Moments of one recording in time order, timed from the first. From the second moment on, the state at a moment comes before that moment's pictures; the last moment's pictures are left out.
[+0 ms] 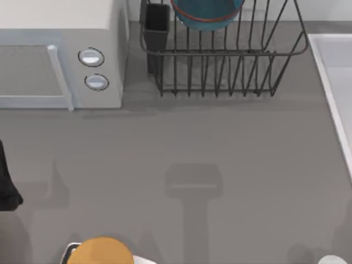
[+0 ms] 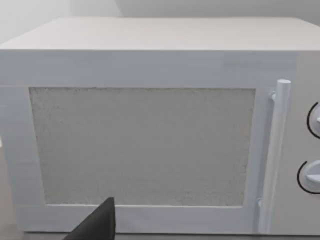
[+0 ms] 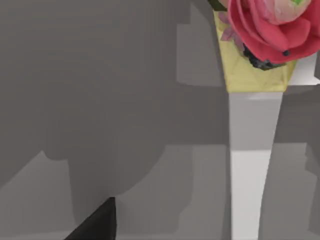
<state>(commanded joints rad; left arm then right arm) 0.00 0.00 0.00 0.00 0.00 0.00 -0.40 1.62 0.68 -0.62 -0.01 -1.26</state>
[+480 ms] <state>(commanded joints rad) 0.00 0.00 0.00 0.00 0.00 0.00 -0.40 1.64 0.66 -0.59 -0.01 -1.26</state>
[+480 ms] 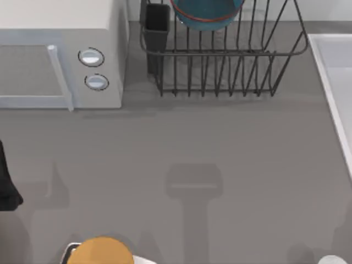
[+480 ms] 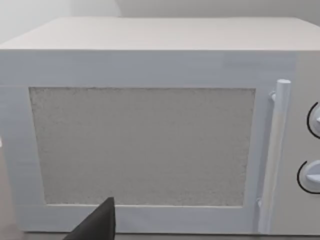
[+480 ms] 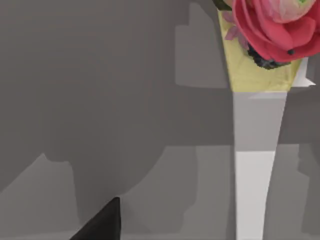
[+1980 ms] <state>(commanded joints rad) 0.00 0.00 0.00 0.00 0.00 0.00 -0.40 1.53 0.78 -0.81 -0.01 -1.23</state>
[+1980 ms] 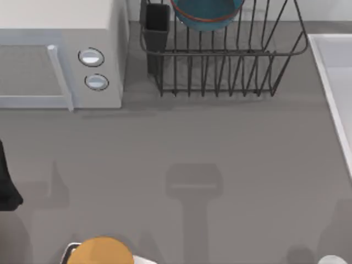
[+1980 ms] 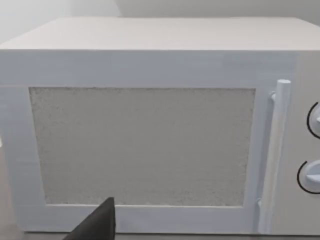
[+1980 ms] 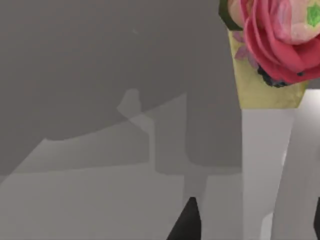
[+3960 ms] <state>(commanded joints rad) 0.00 0.00 0.00 0.00 0.00 0.00 -0.19 2.56 2.61 -1.65 0.01 -1.02</state>
